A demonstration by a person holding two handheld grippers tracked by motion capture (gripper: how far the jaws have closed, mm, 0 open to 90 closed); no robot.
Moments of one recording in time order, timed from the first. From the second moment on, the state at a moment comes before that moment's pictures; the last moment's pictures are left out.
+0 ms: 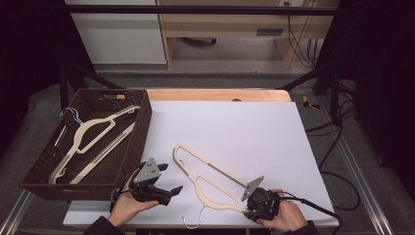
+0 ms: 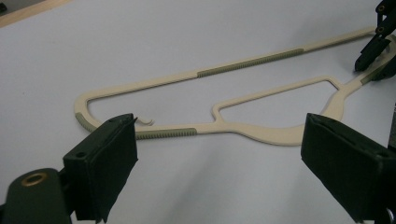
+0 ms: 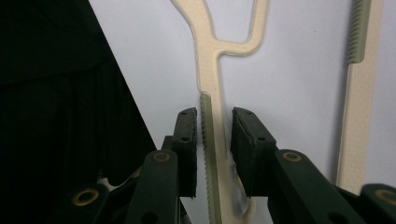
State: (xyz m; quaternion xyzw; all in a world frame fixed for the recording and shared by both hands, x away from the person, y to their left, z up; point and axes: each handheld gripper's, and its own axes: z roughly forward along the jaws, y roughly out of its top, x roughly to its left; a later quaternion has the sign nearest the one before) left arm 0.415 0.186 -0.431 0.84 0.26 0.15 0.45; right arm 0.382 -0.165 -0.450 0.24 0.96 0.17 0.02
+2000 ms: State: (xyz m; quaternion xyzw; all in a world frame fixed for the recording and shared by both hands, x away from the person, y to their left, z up) left arm 0.388 0.098 -0.464 0.90 0.30 0.00 0.32; right arm 0.384 -0.179 -0.432 0.22 0.95 0.23 0.01
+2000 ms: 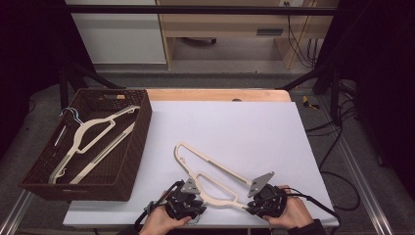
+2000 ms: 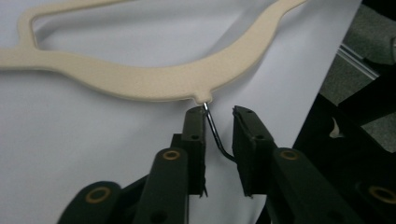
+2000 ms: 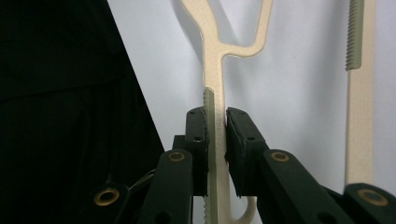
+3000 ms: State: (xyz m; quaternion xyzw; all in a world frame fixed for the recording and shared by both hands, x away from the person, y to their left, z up) left arm 0.381 0.087 -0.466 0.89 0.33 0.06 0.32; right arm 0.384 -0.179 -0.432 0.23 0.95 0.23 0.01
